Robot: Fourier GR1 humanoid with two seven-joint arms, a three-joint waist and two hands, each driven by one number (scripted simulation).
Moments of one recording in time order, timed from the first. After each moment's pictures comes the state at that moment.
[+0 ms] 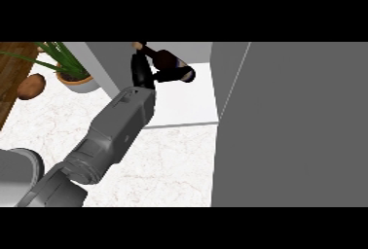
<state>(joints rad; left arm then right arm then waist) -1.17 0.04 -0.31 -0.11 0.68 0.71 -0.49 0.22 -0.10 0.29 -2.50 -0.11 0.16 0.39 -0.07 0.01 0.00</state>
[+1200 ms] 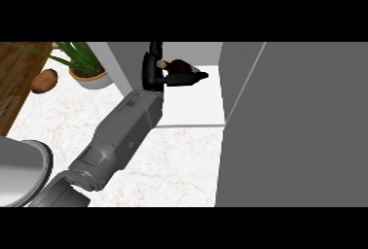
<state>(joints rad) -1.10 0.01 -0.26 -0.29 0.66 0.47 -0.65 0.26 -0.09 0.30 -2.51 -0.11 0.15 0.38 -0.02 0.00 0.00</state>
